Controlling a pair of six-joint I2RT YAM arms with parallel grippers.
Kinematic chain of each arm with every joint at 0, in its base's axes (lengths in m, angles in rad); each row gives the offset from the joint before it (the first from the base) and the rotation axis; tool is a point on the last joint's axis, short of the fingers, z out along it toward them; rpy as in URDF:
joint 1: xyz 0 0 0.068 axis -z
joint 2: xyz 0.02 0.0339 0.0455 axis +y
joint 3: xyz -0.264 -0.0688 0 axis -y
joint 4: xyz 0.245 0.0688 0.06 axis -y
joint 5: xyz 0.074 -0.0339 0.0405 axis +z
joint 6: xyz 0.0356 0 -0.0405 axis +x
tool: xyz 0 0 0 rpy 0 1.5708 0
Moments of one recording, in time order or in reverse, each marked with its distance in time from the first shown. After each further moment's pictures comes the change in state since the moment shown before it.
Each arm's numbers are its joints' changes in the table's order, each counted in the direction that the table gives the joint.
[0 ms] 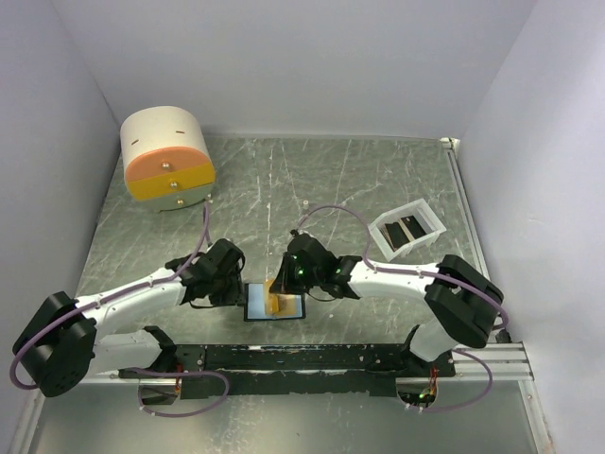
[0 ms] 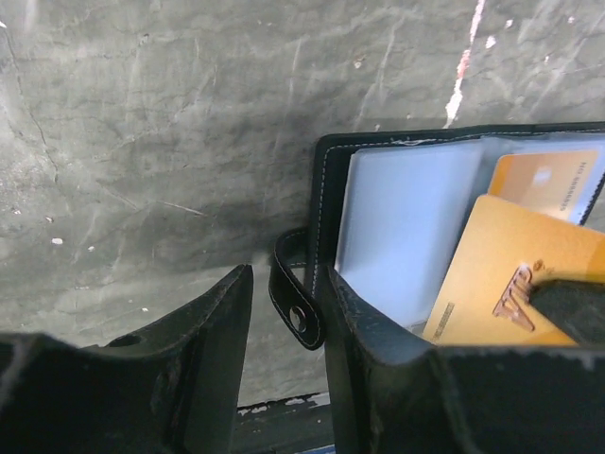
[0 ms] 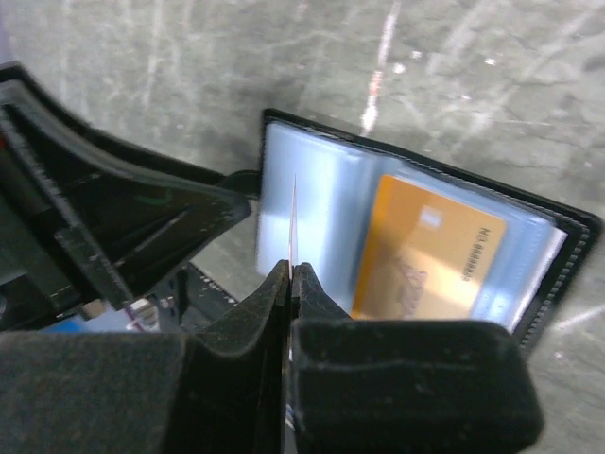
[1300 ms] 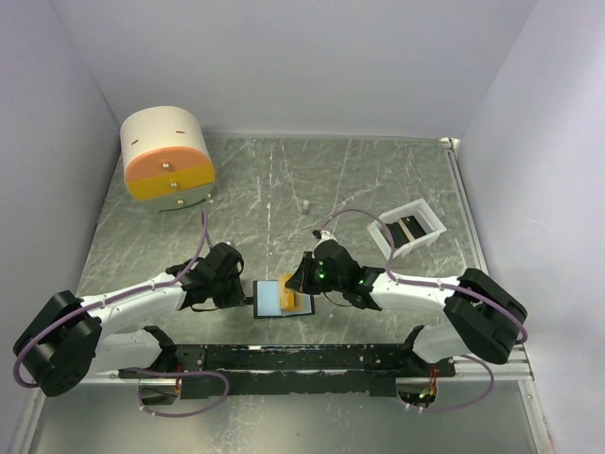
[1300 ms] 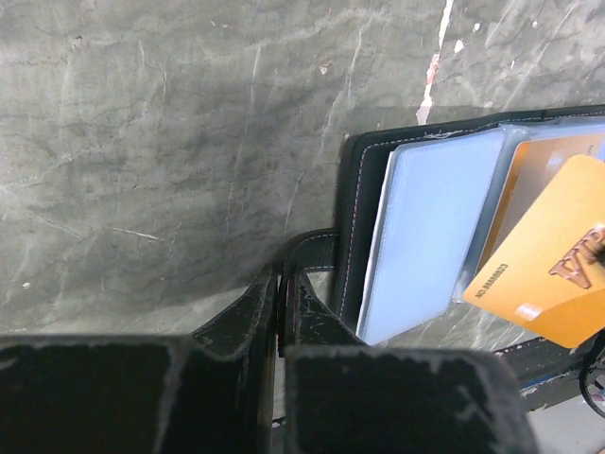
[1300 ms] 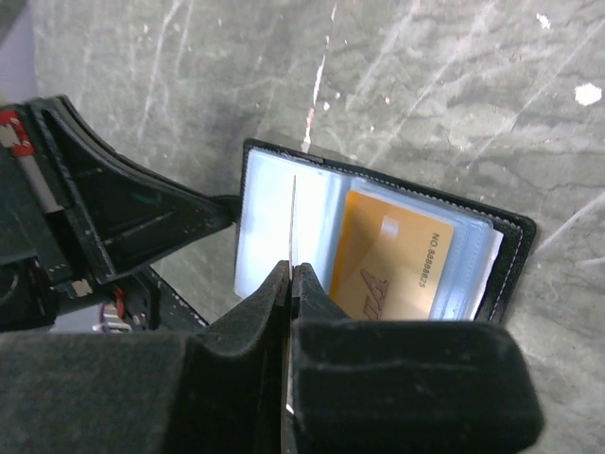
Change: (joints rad) left arm -0.006 0.006 -0.092 0.169 -0.061 -0.036; right arm 0.071 -0.132 -0.220 0.171 -0.043 -0.075
